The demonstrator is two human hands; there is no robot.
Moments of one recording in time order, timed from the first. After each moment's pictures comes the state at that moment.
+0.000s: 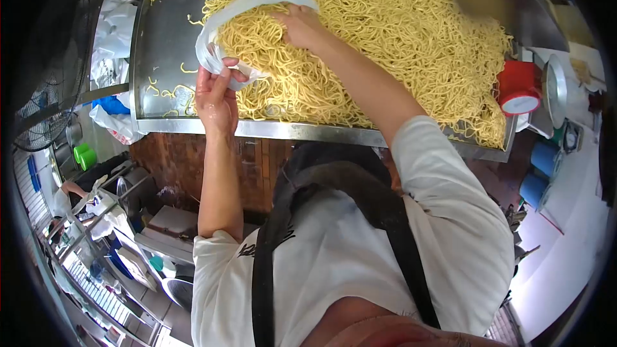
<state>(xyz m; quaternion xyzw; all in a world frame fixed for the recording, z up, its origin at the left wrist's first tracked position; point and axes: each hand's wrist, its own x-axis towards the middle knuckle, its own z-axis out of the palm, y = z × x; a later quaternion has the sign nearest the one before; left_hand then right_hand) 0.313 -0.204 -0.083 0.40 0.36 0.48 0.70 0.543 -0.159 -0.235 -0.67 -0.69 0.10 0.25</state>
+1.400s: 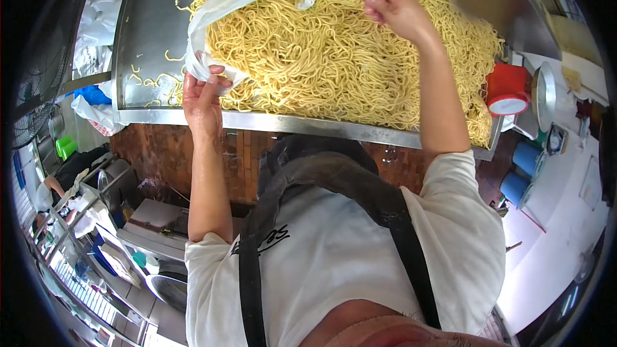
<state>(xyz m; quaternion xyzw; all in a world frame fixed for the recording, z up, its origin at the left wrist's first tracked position) 0.281 -0.220 -0.114 0.39 0.39 0.48 0.68 0.672 -0.242 -0.062 -0.72 -0.50 0.39 0.27</state>
